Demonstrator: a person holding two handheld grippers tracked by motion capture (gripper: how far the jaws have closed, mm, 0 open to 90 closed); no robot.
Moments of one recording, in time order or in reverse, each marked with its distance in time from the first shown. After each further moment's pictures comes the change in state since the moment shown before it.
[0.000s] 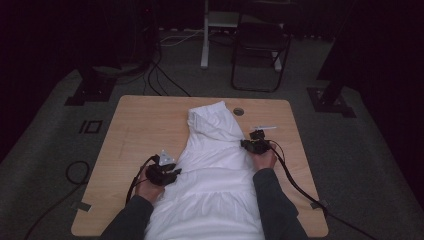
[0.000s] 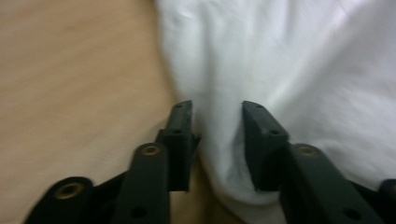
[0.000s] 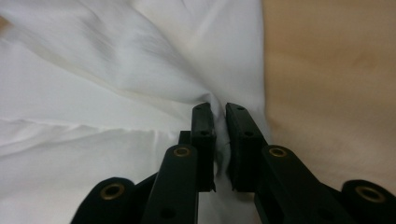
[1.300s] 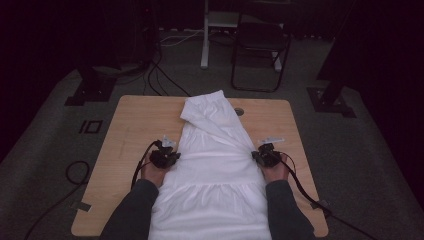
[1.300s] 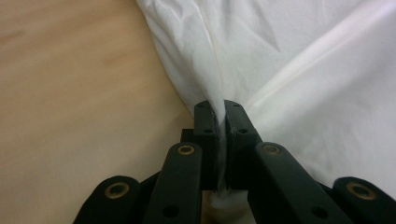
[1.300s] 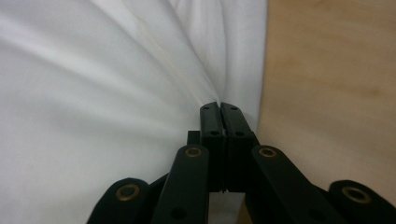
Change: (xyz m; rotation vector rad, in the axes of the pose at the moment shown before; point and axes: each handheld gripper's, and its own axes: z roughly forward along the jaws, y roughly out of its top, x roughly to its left) left arm 0.026 0.021 0.029 0.030 0.004 -0.053; right arm -0.007 -0.046 -0.041 0.030 -0.058 -0.175
